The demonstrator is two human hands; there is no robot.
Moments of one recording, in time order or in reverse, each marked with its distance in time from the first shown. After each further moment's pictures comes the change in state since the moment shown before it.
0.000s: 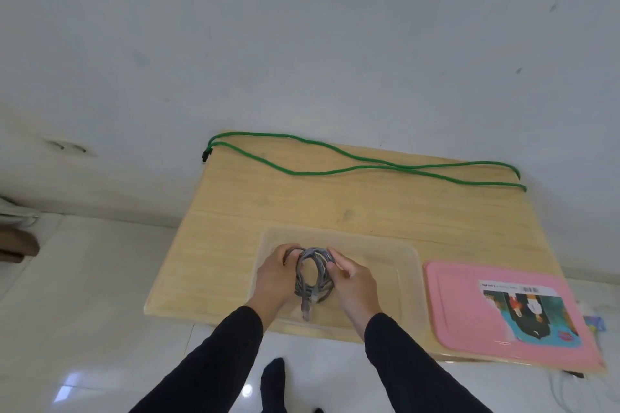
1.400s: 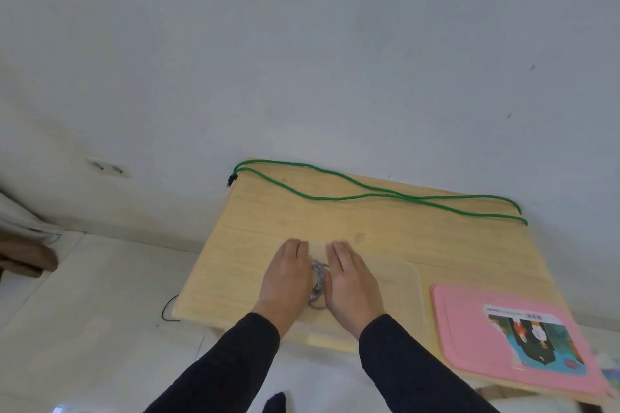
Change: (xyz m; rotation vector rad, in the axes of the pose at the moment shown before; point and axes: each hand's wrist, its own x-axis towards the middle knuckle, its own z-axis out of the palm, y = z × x) left_hand -0.030 0.025 -0.029 1.091 0.206 0.655; right_hand -0.019 -0.036 0.015 -1.082 0.110 -0.559
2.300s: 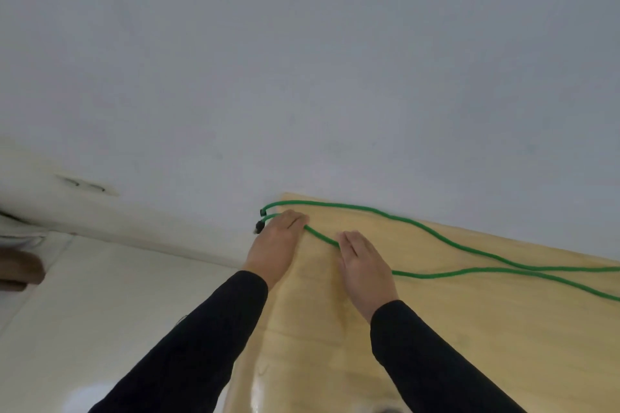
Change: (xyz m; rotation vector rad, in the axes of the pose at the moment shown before) left_hand 0.212 -0.242 0.087 -0.330 0.032 -0.005; right_hand 0.270 -0.041 0.096 -0.103 0.073 -0.104
